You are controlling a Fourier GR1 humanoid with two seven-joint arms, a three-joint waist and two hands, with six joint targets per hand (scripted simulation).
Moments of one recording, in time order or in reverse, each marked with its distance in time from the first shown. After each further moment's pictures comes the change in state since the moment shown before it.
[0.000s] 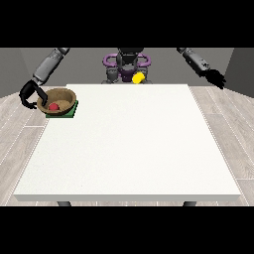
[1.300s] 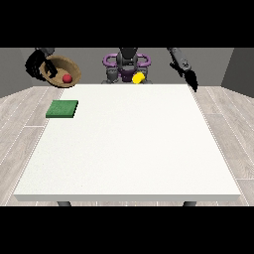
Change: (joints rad) left arm -0.038 -0.258 -0.245 0.128 -0.259 0.217 0.116; right arm 0.297 -0.128 0.398 -0.584 0.207 0.104 0.250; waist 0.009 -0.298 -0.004
